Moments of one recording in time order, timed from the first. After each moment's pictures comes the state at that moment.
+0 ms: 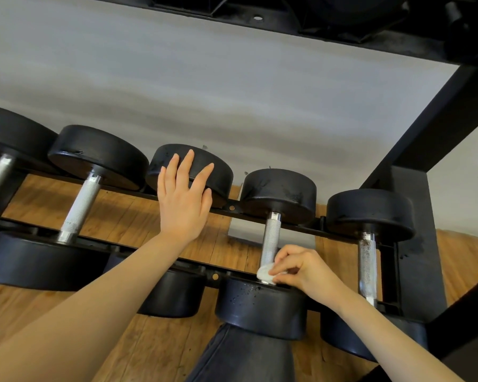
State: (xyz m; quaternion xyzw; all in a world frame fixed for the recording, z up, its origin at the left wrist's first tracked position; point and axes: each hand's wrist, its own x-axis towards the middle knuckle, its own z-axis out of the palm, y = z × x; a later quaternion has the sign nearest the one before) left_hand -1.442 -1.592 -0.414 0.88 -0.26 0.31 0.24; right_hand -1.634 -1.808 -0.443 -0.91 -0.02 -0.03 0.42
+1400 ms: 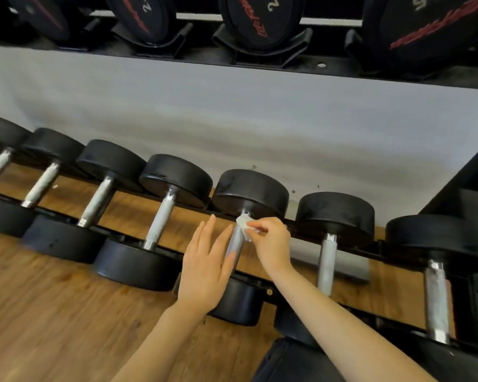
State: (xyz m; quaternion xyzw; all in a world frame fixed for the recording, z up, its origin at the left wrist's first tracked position) left_hand -1.508 -1.483 -0.421 0.92 -0.25 0.16 0.24; right_hand -1.500 -1.647 -0.419 -0.84 0.13 -0.23 0.47
